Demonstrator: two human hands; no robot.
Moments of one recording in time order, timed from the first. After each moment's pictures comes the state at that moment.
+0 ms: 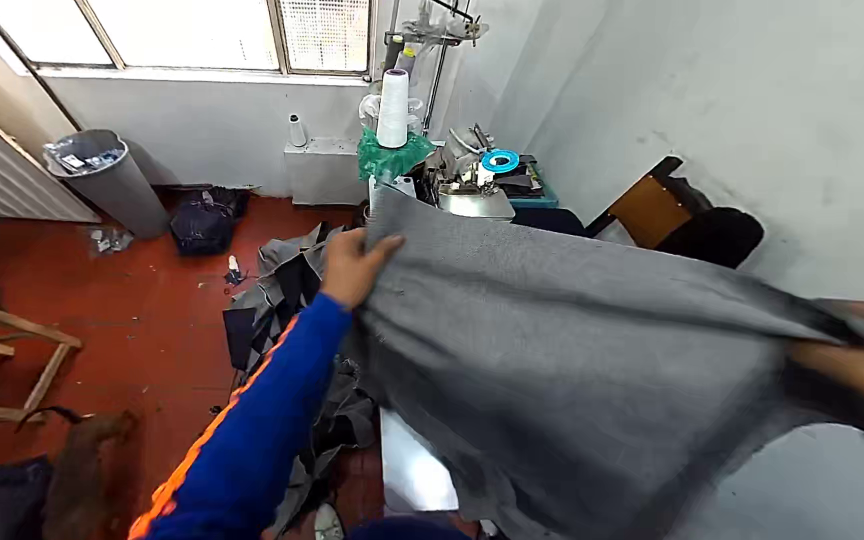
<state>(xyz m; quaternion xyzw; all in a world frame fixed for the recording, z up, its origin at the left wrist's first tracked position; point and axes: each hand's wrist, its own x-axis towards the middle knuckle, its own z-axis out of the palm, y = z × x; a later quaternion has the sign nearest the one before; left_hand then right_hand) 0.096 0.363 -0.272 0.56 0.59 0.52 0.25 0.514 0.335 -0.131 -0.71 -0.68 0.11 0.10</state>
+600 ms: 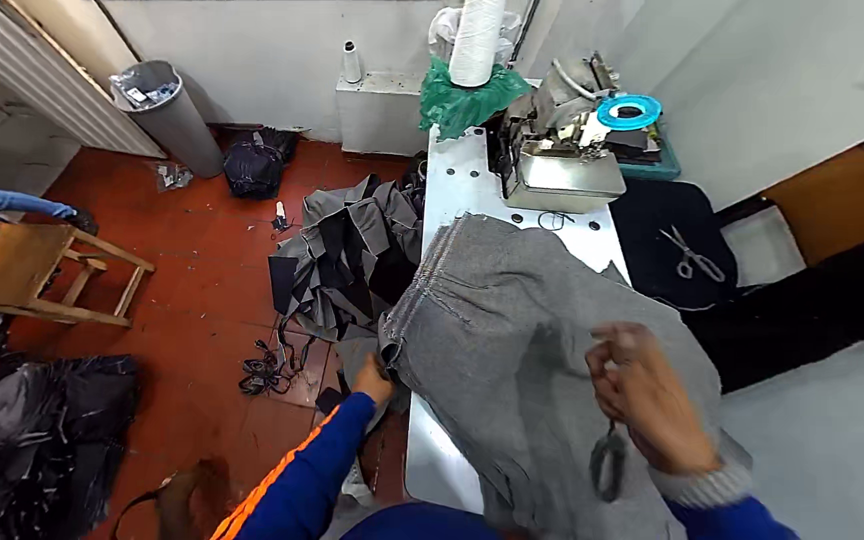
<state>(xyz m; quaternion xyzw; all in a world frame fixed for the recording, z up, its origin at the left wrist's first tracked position) 0.115 0.278 -0.570 0.31 0.78 0.16 0.51 0.423 0.394 -0.365 -0.57 -0.63 0.45 0.26</state>
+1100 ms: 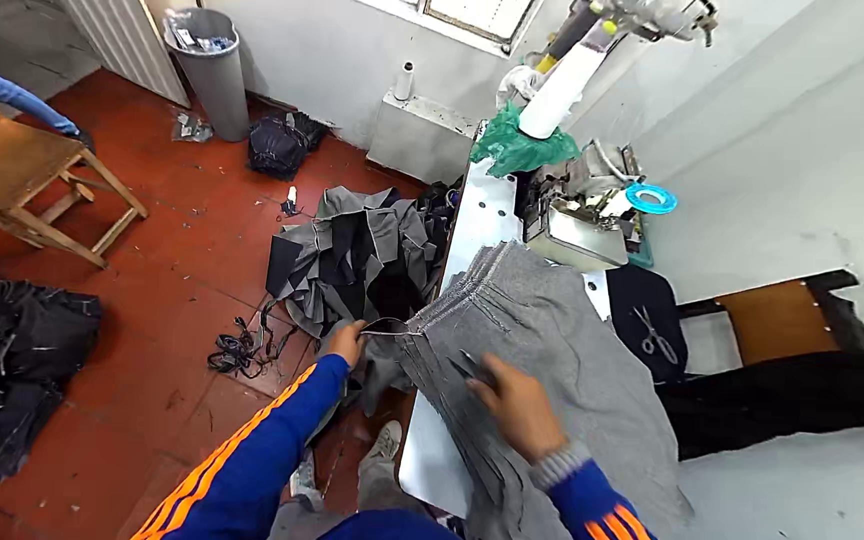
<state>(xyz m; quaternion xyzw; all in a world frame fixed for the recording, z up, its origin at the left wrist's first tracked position) 0.029 0.252 -0.542 0.39 0.77 0.25 0.44 0.284 0.327 -0.346 -0.48 -0.84 0.27 -0.06</state>
